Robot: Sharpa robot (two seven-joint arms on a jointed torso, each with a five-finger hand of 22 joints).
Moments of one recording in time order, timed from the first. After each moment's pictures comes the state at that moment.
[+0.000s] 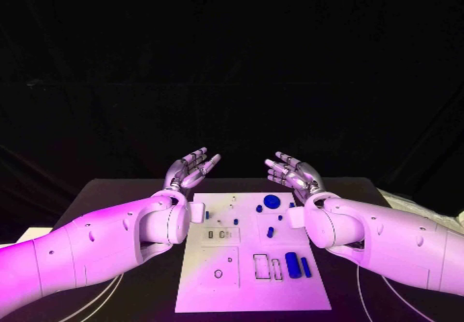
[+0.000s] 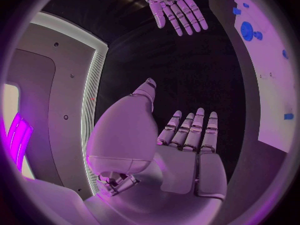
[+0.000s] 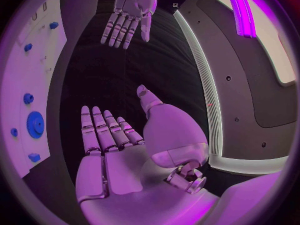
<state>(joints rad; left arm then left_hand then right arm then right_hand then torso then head) 1.11 -0.67 -0.03 1.42 0.01 -0.62 0.50 1.32 -0.09 0.12 0.25 0.11 0.42 0.15 0.04 0.04 0.37 0.21 0.03 0.04 0.47 0.21 0.04 0.05 0.09 0.35 0.28 0.04 0.04 1.09 -0.72 -0.03 1.44 -0.07 -0.55 0.43 1.13 0.13 0.10 -0.10 0.18 0.32 0.15 0.03 0.03 0.44 0.26 0.04 0.04 0.52 0.24 0.04 0.04 0.09 0.47 0.28 0.05 0.05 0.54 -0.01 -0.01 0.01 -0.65</state>
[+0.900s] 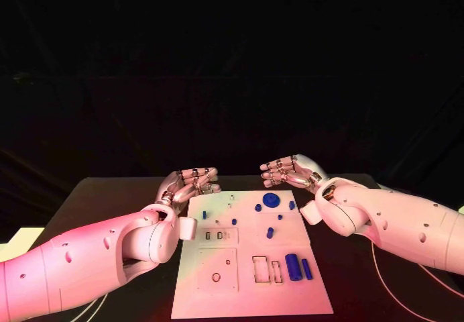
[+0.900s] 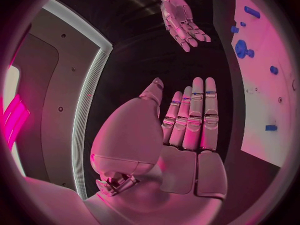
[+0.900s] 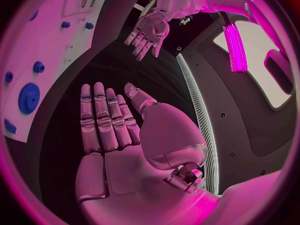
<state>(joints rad) 1.08 -0.75 -0.02 1.51 0.00 -0.49 0.52 1.39 -0.01 0.07 0.17 0.11 0.93 0.21 0.09 0.07 1.04 0.16 0.14 0.07 1.14 0.11 0.22 0.19 0.18 1.00 0.22 0.25 0.13 1.16 -0.75 -0.04 1.32 -0.53 -0.28 0.36 1.23 0.12 0.24 -0.26 0.18 0.90 0.23 0.07 0.06 1.01 0.18 0.08 0.06 1.08 0.14 0.10 0.06 0.16 0.87 0.25 0.21 0.10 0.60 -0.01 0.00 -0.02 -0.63</state>
